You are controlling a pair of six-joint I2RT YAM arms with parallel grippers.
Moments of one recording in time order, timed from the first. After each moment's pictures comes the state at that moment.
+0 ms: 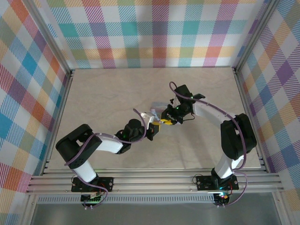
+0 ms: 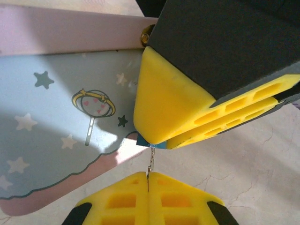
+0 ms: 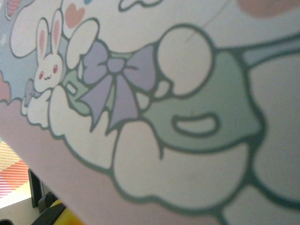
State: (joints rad) left arm -0.81 1.67 0.54 0.83 0.14 -0.38; right arm 0.48 1.70 1.20 -0.68 -0.60 0.77
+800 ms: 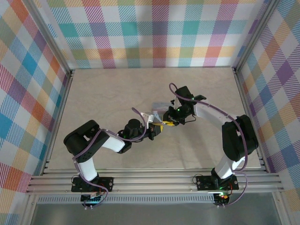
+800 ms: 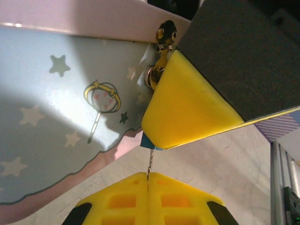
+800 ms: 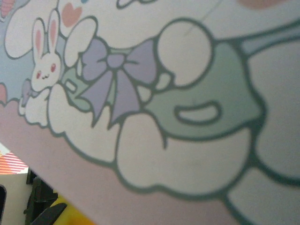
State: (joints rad) left arm -0.79 1.76 0.54 0.96 0.27 -0.55; right arm 0.48 1.68 1.18 -0.70 -0.56 0.67
